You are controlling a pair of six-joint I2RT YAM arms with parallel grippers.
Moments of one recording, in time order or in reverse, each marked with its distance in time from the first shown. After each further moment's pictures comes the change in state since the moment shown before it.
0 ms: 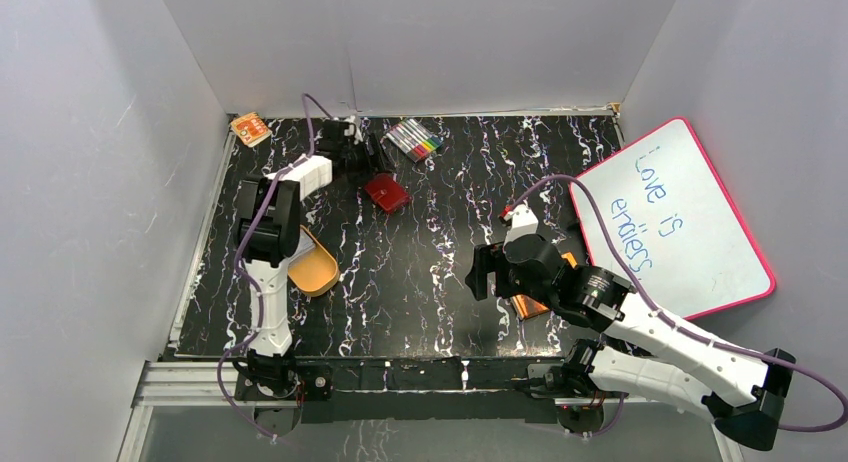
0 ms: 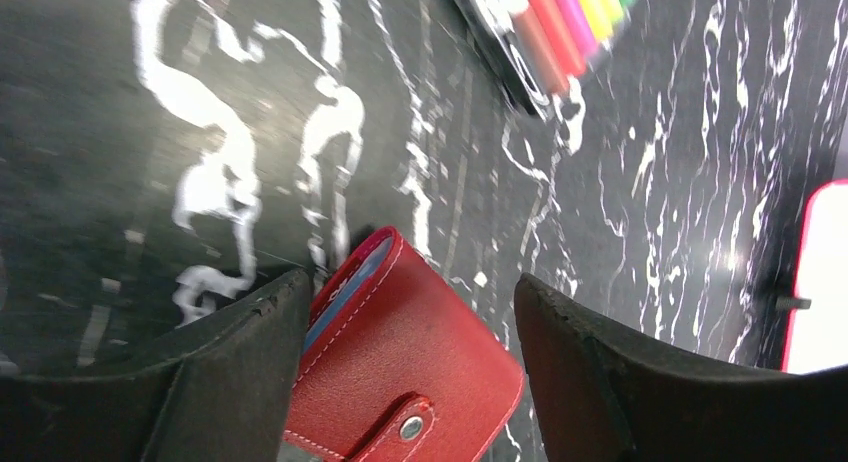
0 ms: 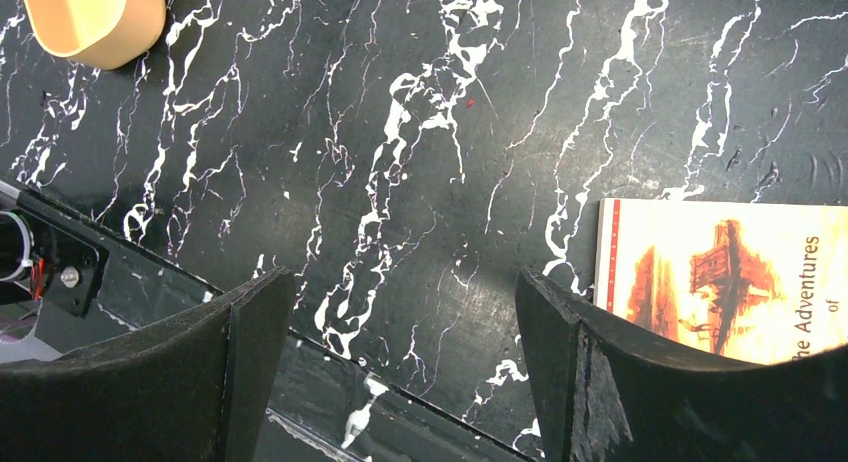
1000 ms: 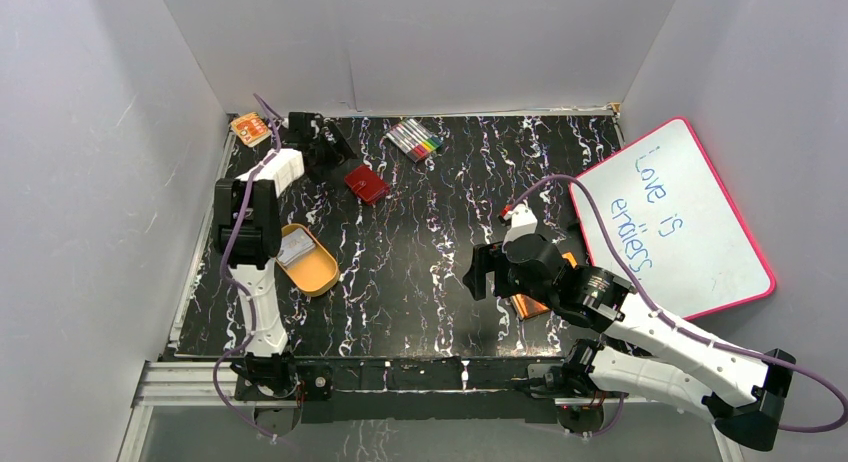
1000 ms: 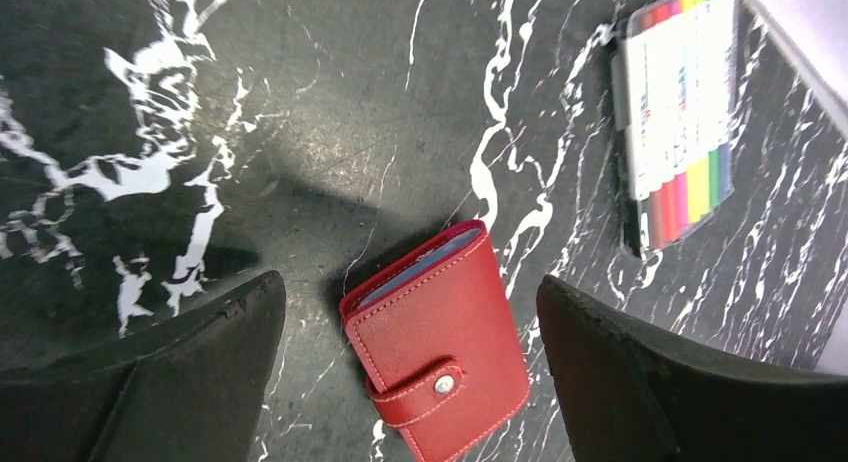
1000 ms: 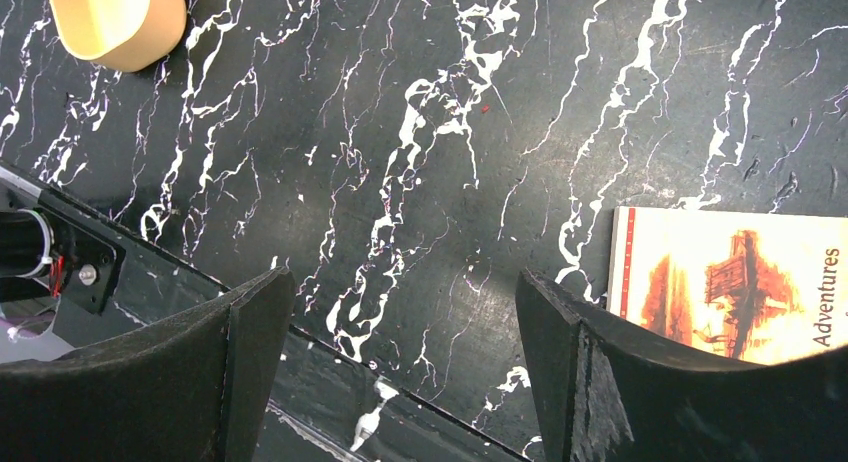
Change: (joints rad) left arm 0.121 -0.106 -0.015 -0.114 -0.214 -0.136; right arm 0.000 -0.006 -0.005 0.021 -0.019 0.000
